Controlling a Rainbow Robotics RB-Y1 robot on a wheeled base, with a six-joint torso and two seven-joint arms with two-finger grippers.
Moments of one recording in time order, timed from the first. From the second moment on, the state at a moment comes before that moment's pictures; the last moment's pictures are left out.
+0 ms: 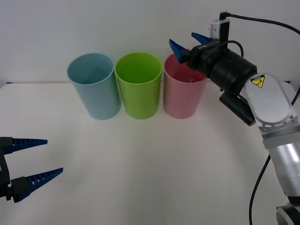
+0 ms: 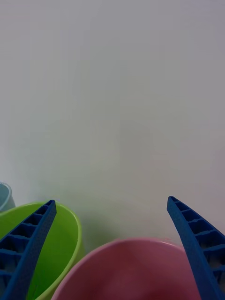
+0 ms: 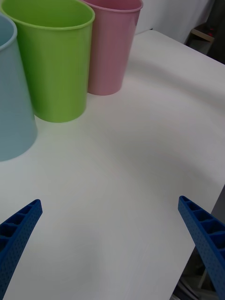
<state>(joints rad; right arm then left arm) -0.55 -0.31 0.03 -1.51 1.83 -0.48 -0.75 0.40 0.70 0.46 -2.11 -1.37 -1.23 0.61</state>
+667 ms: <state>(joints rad) -0.17 -0.55 -0.24 -1.97 1.54 -0.88 -0.78 0.40 0.70 0.46 -2.11 -1.37 -1.23 0.61</state>
